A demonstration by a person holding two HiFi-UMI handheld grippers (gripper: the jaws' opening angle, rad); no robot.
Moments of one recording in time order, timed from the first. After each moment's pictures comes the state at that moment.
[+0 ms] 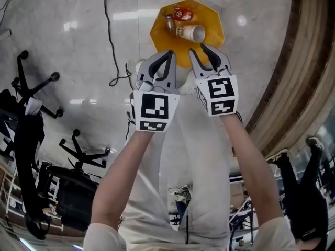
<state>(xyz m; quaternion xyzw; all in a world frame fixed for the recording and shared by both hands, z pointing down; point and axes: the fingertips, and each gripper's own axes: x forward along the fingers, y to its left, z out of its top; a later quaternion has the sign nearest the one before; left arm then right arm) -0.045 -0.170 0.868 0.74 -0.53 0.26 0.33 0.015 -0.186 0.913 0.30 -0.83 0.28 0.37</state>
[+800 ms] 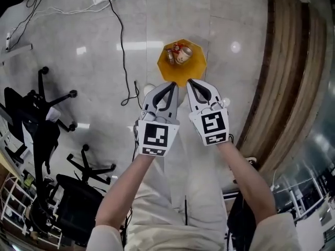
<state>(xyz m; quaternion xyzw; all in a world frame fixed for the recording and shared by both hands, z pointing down) -0.048 -0.195 0.674 0.76 -0.53 0.21 0.31 -0.011 -0.201 0.711 0.29 -0.87 0.24 0.33</state>
